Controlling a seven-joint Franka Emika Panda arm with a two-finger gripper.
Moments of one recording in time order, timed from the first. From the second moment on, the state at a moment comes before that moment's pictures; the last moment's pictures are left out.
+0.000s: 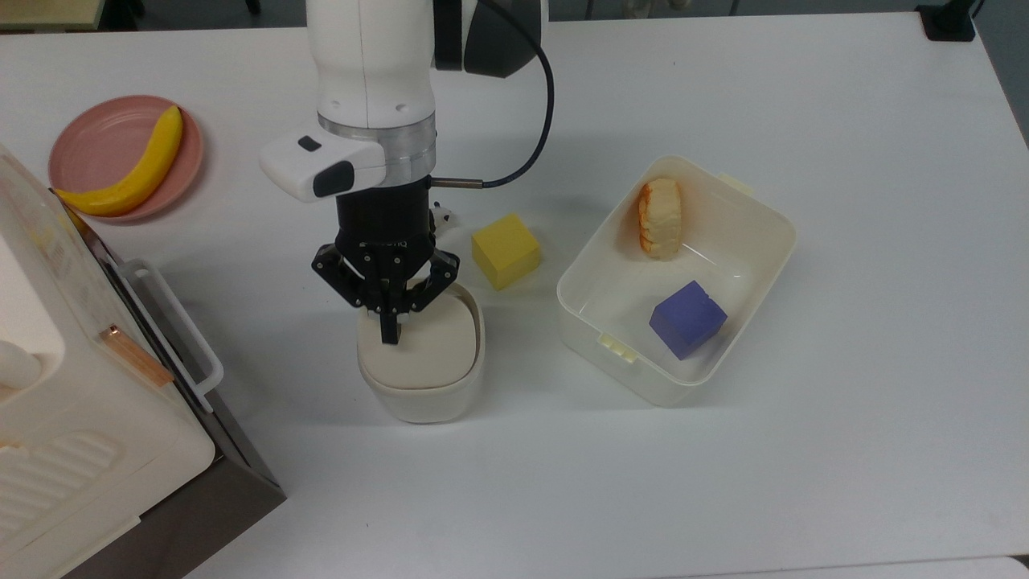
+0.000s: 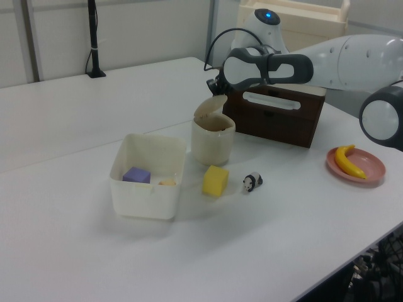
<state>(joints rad) 0.04 0.45 -0.07 -1.47 -0.01 2.43 0.06</state>
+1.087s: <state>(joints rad) 0.05 0.44 -0.07 -1.50 0.03 2.17 -0.08</state>
